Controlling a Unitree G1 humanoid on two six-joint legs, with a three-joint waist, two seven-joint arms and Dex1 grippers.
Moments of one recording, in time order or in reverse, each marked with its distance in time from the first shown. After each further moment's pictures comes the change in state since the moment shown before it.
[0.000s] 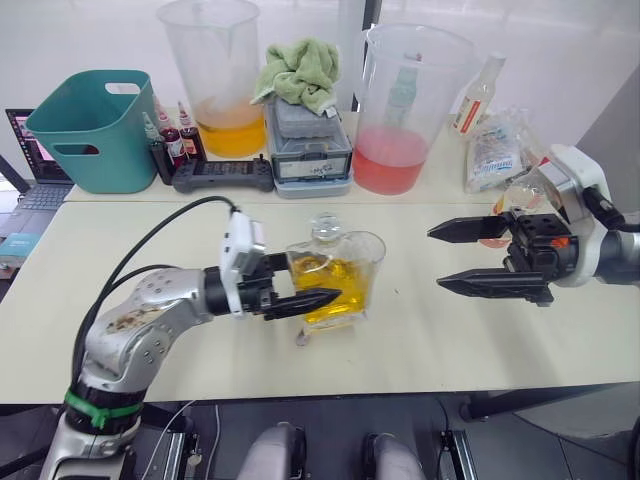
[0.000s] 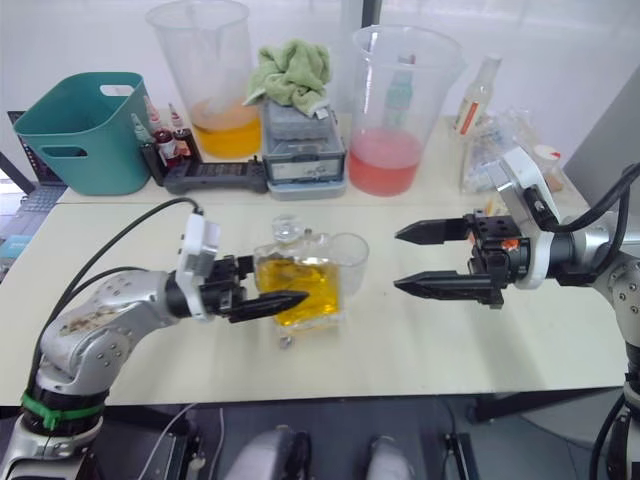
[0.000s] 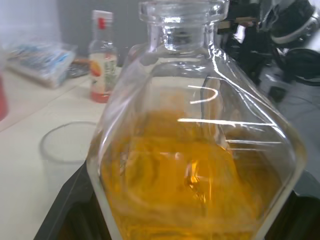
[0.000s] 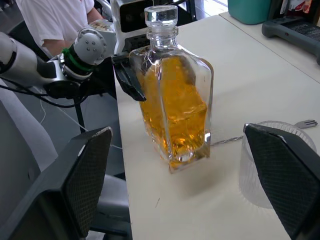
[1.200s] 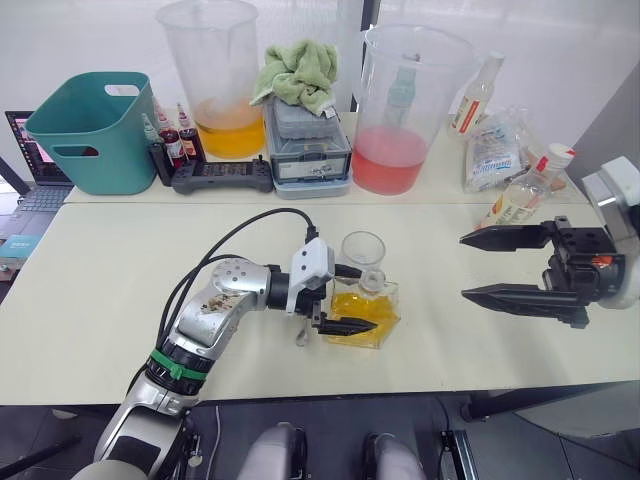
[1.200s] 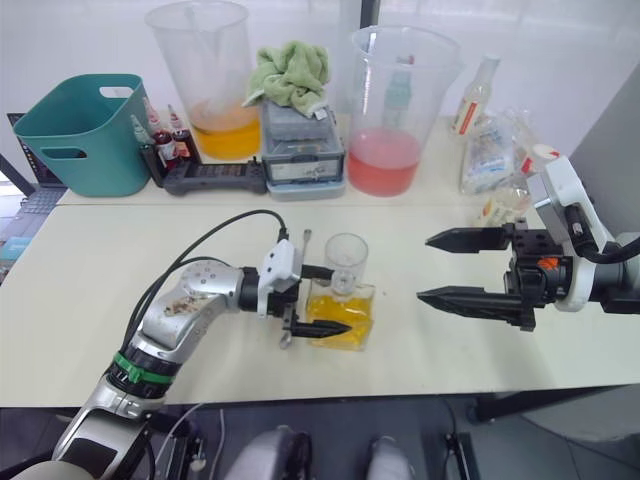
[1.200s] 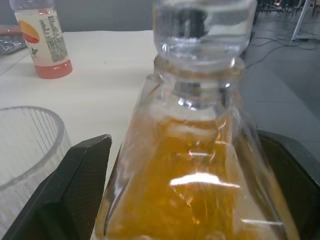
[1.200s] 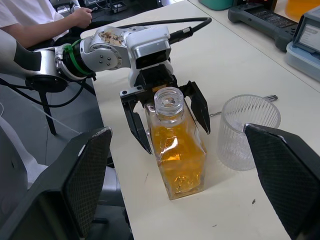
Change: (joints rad) left arm -0.130 -0.175 -0.206 0.289 0.335 -0.187 -0.185; right arm 0.185 -0.088 -0.194 -0.118 0.077 0.029 -0.095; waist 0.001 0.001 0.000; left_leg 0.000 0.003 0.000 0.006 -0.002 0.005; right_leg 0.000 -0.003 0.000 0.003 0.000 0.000
